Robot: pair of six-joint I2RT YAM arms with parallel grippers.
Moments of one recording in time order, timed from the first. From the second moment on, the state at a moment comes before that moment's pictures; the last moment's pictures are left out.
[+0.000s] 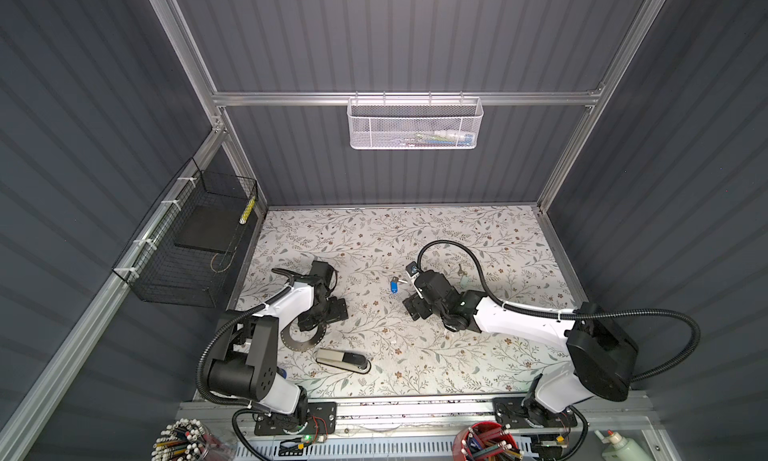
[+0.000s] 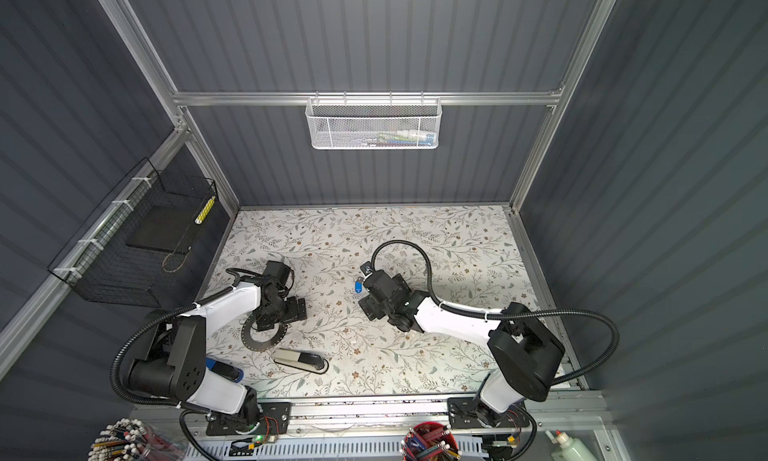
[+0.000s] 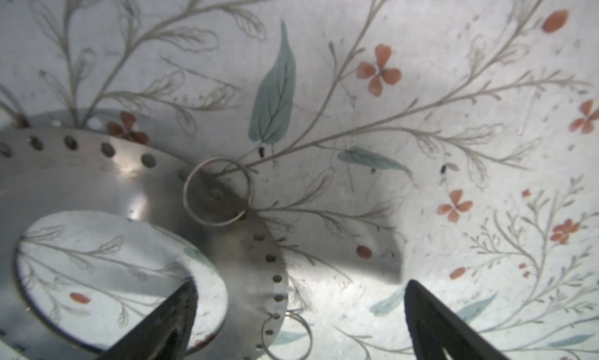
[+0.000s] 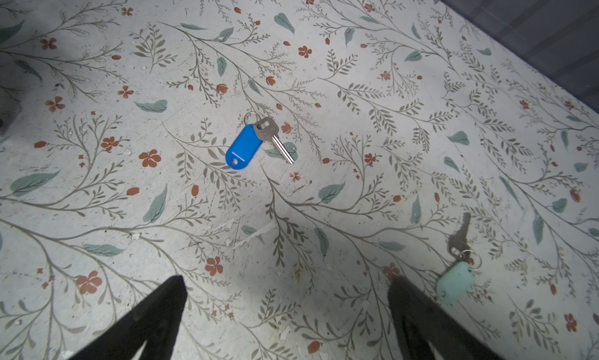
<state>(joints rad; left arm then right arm) -0.23 1.52 0.82 -0.72 0.02 -0.43 0.90 1.55 0.91 -0.19 0.36 0.09</state>
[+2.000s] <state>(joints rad) -0.10 1.58 1.03 -0.54 0.26 -0.34 0.93 1.89 1.46 -0.67 -0.06 0.14</state>
